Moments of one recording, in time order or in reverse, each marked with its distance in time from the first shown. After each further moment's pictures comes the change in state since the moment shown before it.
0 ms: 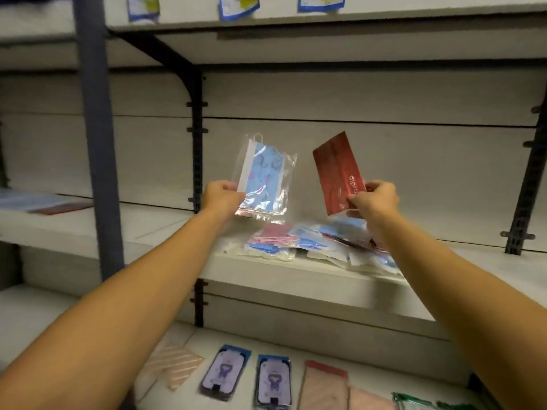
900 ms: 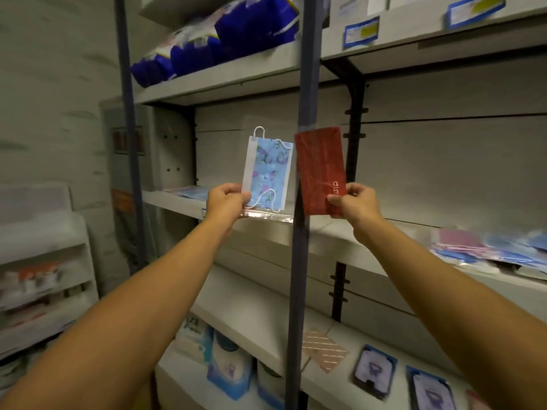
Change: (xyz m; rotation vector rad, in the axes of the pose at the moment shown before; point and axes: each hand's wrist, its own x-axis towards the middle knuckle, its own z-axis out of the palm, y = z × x) left_hand -0.002 -0.038 -0.347 -0.116 0.268 -0.023; right_hand -0.221 -0.093 0.282 0.302 -0.553 -0.041
